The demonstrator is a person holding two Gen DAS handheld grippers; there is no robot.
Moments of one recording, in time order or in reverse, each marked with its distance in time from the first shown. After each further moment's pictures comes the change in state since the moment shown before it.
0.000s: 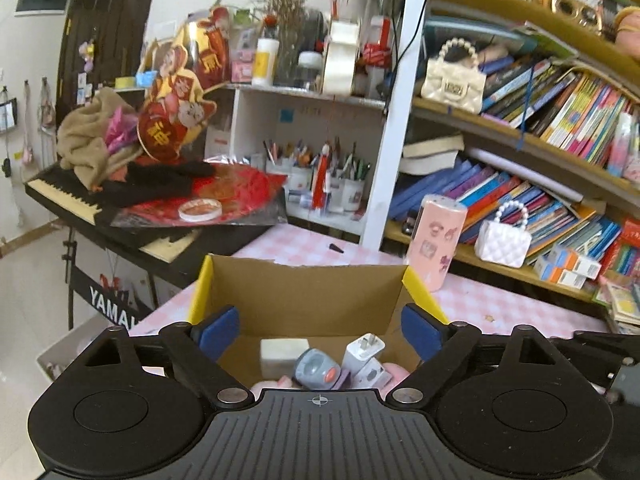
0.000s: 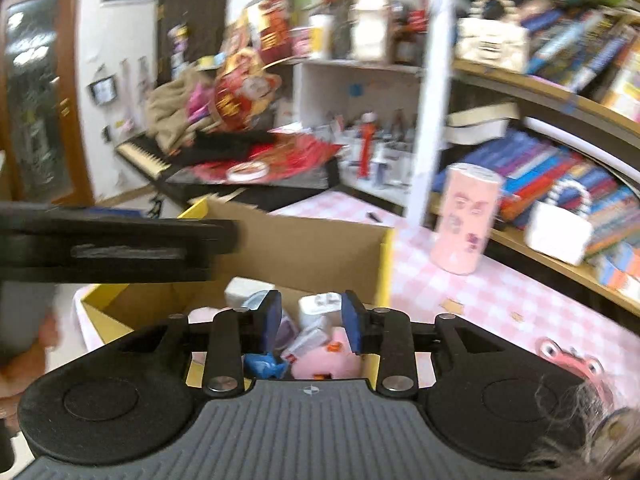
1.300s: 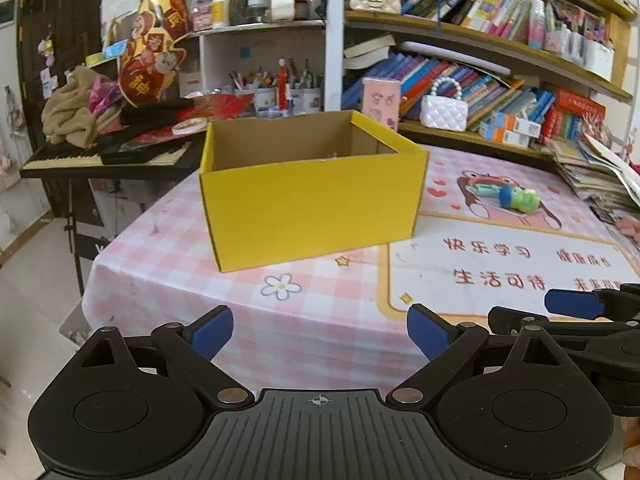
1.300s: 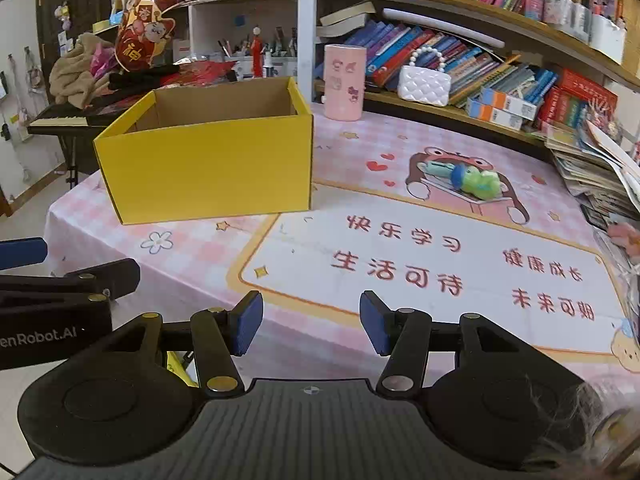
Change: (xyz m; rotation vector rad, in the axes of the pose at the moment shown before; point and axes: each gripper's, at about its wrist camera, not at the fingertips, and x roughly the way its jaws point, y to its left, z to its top) left arm -0.125 0.009 -0.132 0.199 0.190 -0.069; right arm -0.125 0.080 -0.144 0.221 0.185 -0.322
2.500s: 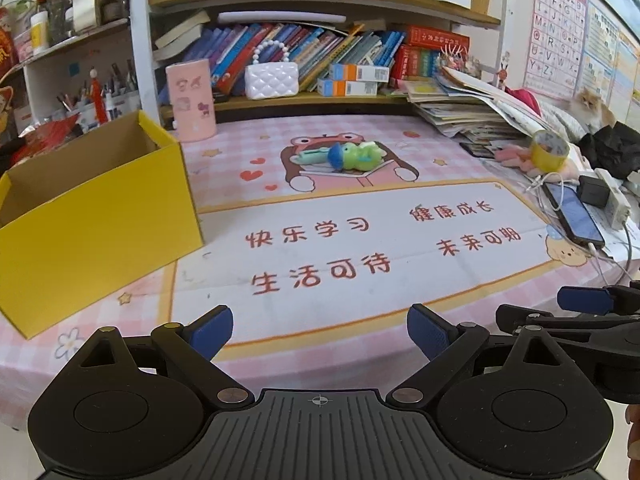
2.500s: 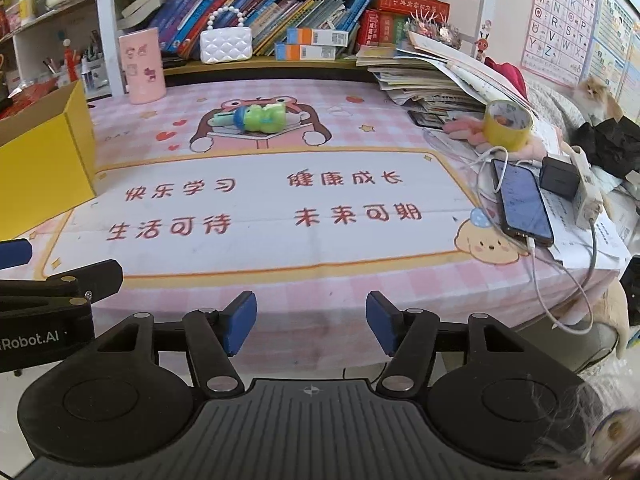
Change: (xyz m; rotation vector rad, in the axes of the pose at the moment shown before) left arm 0.049 -0.138 0.017 0.244 0.073 -0.321; right arm -0.021 -0.131 -0.040 0.288 0.091 -0.352
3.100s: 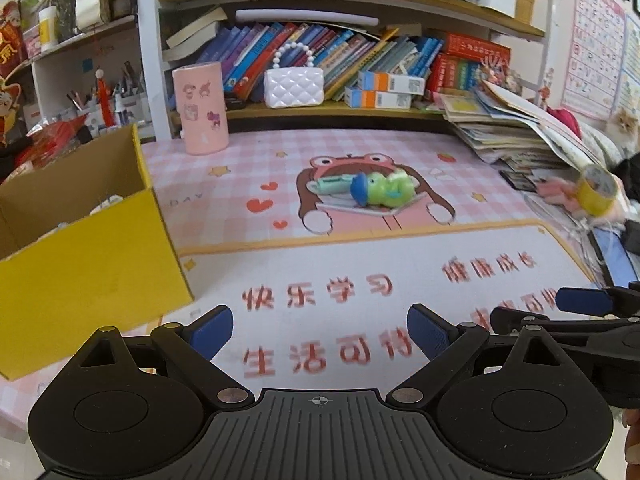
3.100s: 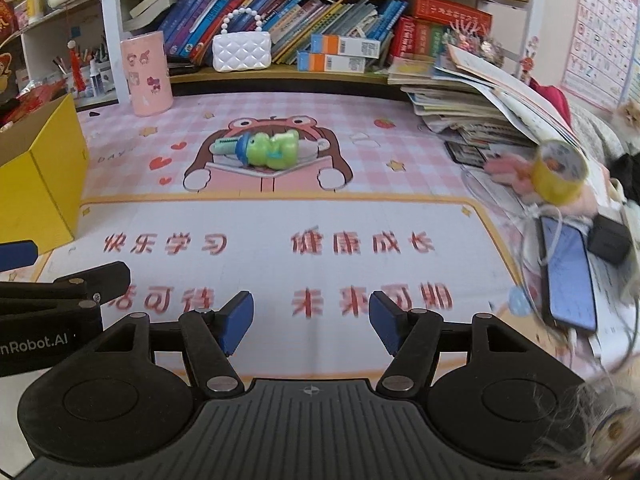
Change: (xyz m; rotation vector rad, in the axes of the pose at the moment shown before) left arm 0.059 -0.005 0.055 -0.066 -0.006 0.083; right arm 0.069 -0.012 0.070 -0.068 -0.004 0.086
